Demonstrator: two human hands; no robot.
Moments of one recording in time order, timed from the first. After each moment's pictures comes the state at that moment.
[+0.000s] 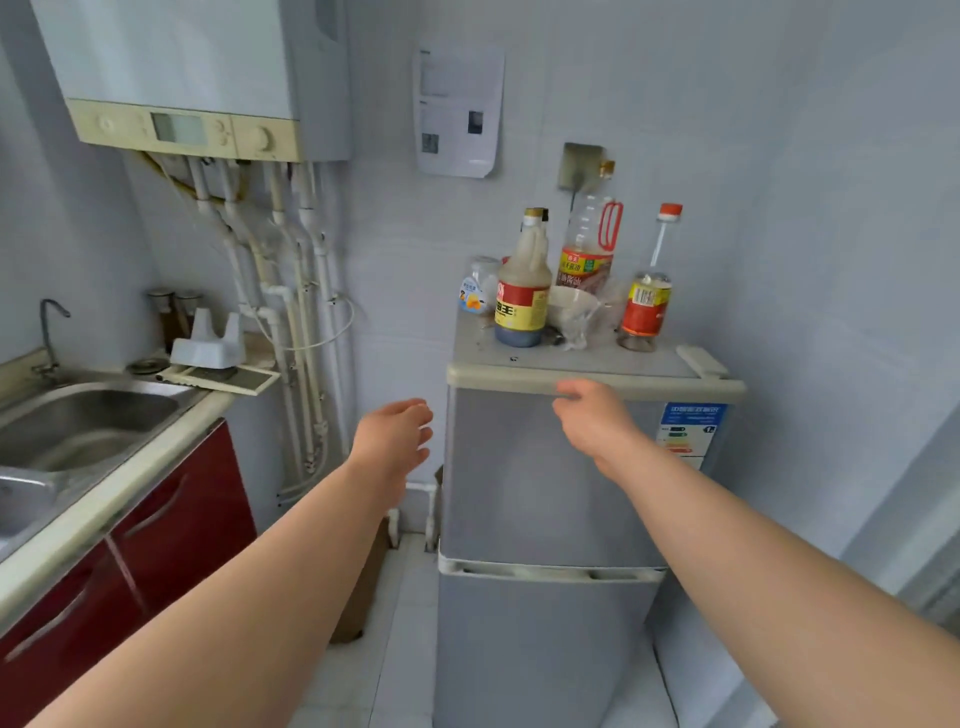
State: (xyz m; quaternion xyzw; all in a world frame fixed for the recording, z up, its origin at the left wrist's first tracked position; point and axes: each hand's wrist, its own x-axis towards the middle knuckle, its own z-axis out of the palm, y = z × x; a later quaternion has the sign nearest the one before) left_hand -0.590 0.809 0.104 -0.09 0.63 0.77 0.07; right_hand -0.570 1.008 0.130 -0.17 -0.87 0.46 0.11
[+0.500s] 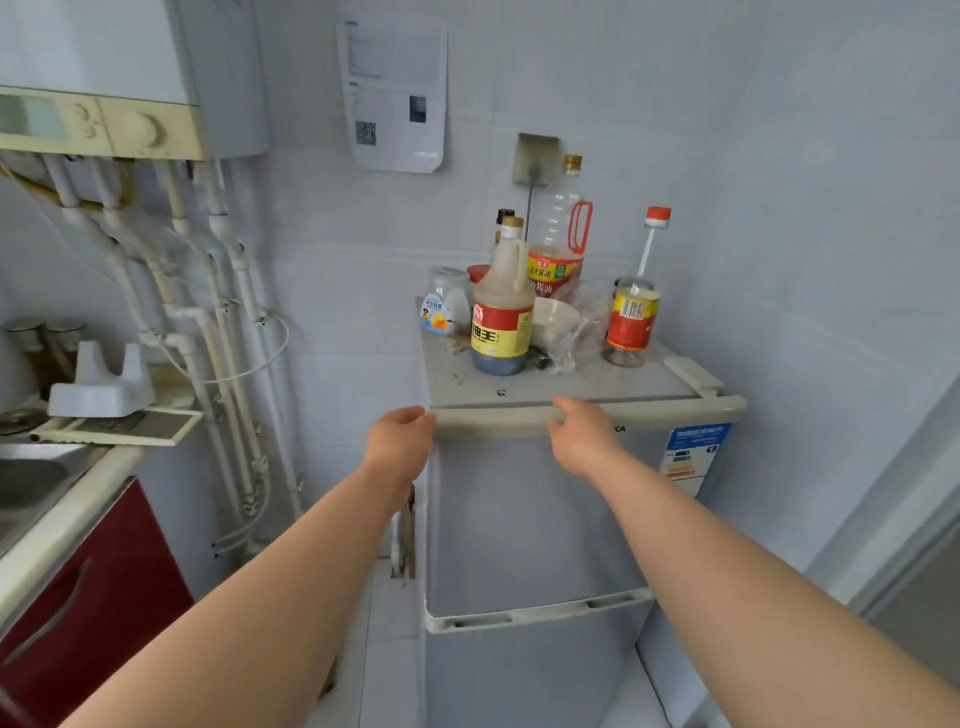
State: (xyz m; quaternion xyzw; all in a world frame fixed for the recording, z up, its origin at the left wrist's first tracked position) left_hand -0.724 0.835 0.095 -0.02 0.73 0.68 0.09; right_hand -0.669 1.022 0.115 -0.22 -0.95 0.20 0.07
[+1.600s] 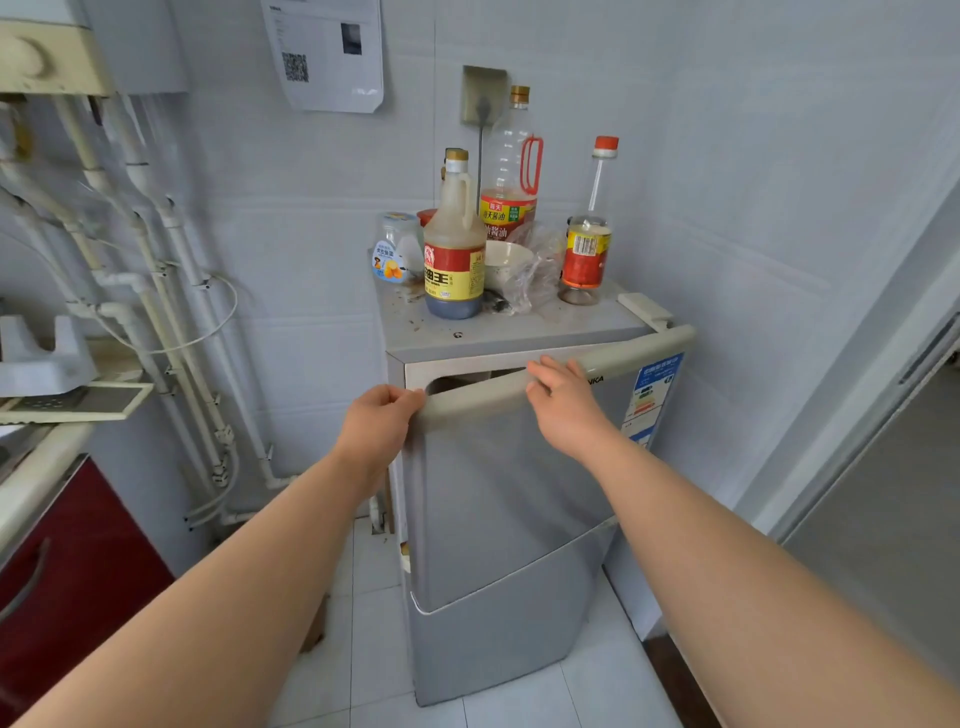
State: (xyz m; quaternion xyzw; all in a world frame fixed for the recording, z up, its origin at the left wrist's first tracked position) left_hand -0.684 0.839 0.072 0.05 0.76 0.64 0.12; right_hand -0.617 1.035 0.082 -0.18 -0.92 0.32 0.12
